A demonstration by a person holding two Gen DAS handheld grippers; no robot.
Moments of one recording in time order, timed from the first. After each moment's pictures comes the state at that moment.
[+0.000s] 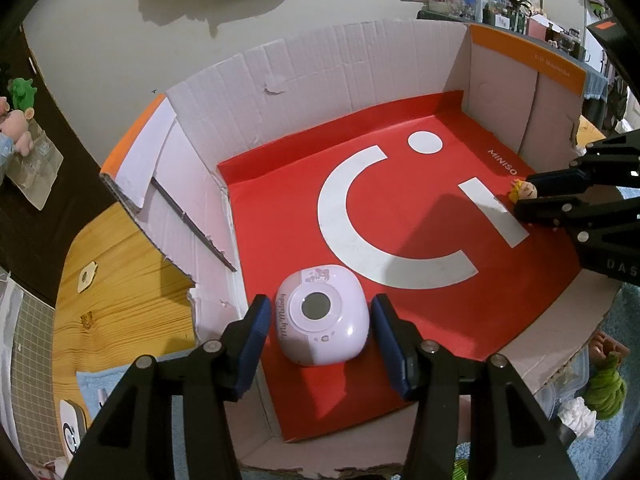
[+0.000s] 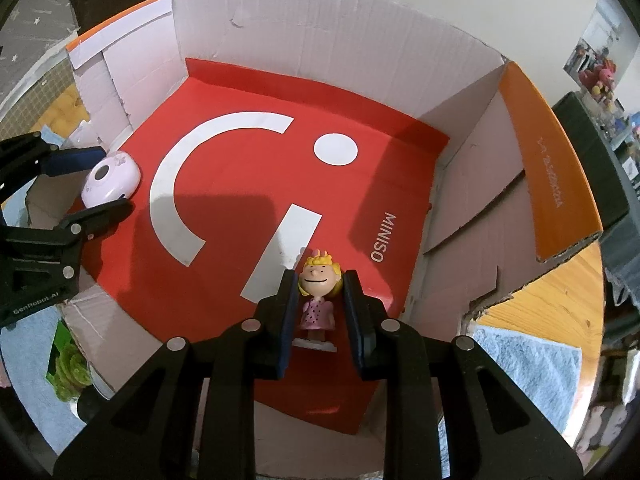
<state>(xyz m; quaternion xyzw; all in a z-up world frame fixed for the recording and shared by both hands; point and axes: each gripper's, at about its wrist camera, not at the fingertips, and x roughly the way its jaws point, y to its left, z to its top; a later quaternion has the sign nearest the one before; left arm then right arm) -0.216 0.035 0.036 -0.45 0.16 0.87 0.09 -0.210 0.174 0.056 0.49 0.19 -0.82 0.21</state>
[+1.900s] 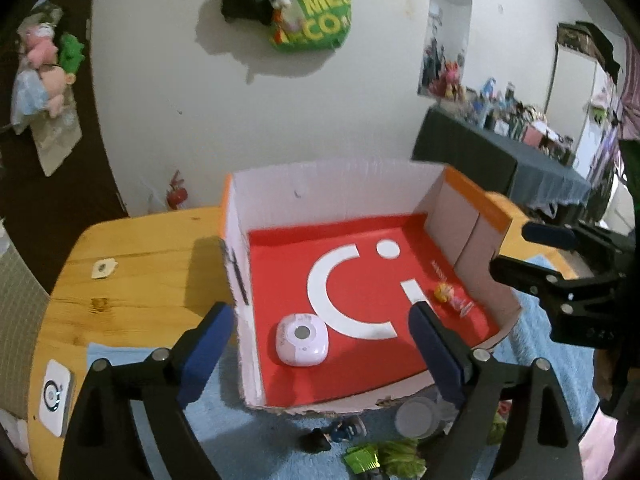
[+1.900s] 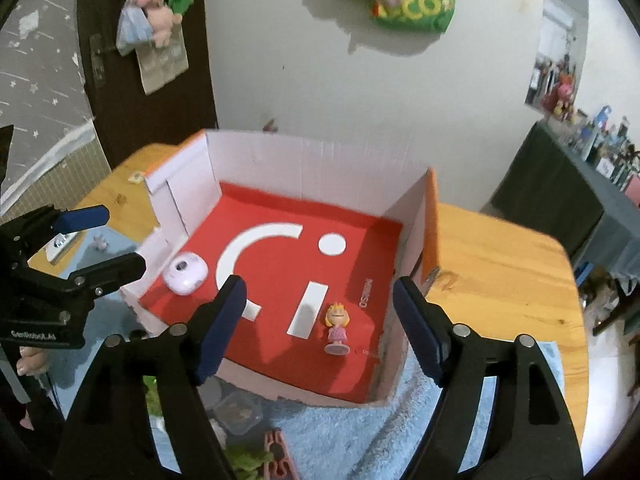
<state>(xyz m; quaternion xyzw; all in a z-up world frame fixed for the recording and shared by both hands) -0.159 0.006 0.126 -0.35 0.01 0.93 0.10 -0.166 0.162 0.142 0.36 0.10 -0.90 0.22</state>
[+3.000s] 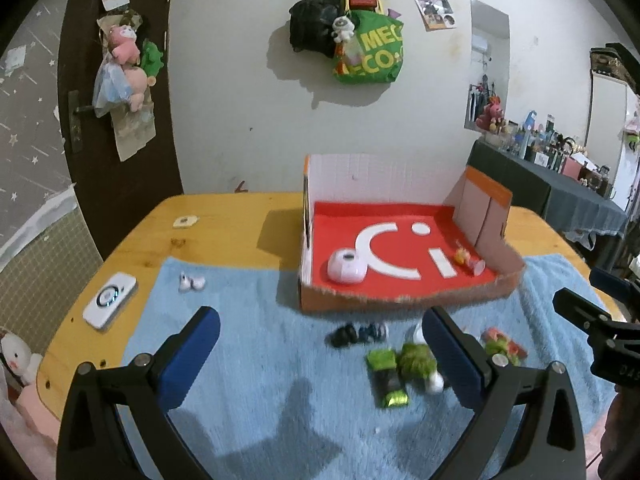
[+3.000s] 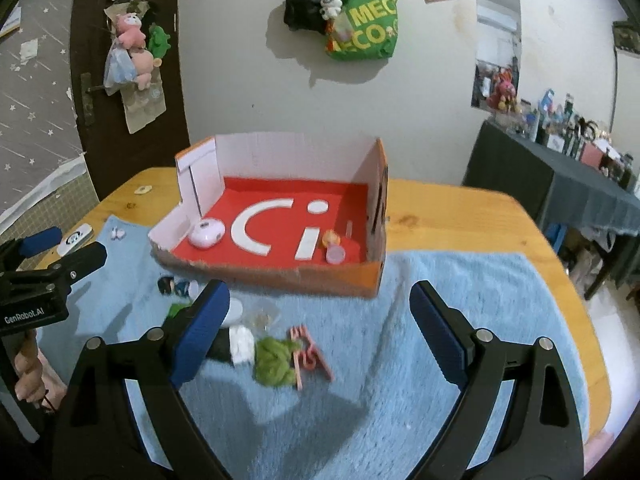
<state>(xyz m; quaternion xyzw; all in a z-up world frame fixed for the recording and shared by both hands) -0.026 -0.009 0.100 -0.29 -0.01 0.96 -0.01 -0.047 0.190 0.111 0.30 0.04 -0.94 0.16</state>
